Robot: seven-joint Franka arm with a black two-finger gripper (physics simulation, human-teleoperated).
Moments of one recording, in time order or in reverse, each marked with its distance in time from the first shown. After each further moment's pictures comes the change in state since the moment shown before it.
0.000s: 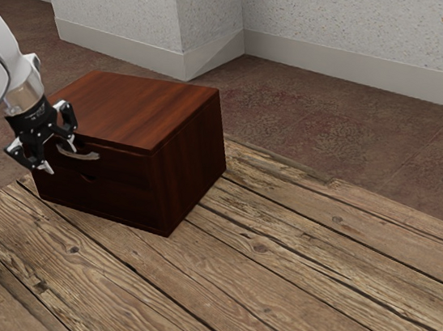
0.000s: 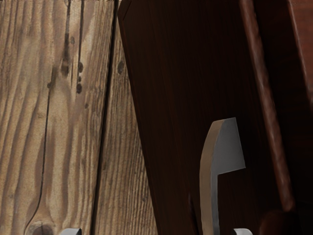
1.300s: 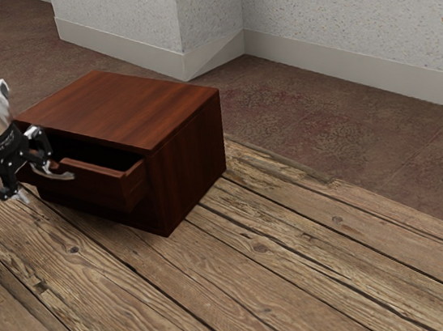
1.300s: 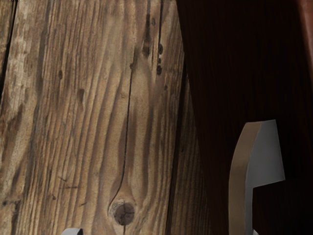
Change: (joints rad) arm 0.038 -0.215 0.000 -0.261 -0.002 0.038 0.004
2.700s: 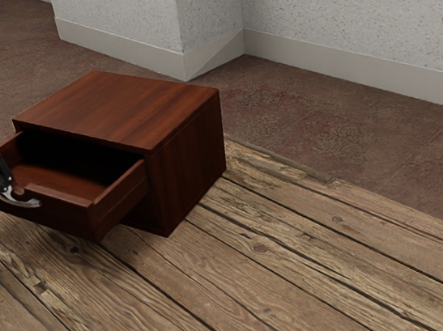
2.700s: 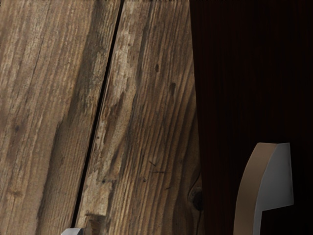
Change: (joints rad) arm 0.069 -0.271 -0.001 -0.239 0.005 0.003 -0.031
